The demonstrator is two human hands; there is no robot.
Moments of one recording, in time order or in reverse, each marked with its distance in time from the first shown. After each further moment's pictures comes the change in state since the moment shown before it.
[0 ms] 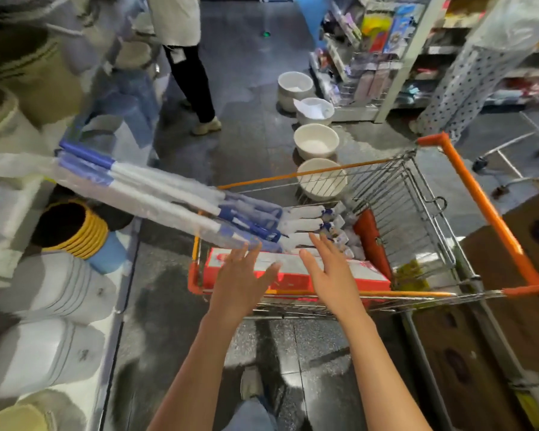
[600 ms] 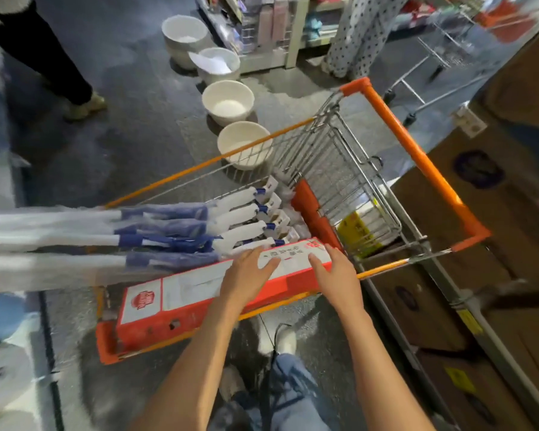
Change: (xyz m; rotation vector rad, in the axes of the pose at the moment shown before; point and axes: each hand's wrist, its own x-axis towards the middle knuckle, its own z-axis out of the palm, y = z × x) left_hand 0.152 0.056 0.136 -0.076 -0.412 0.133; right_hand 0.054 0.149 -0.027 -0.061 0.263 0.562
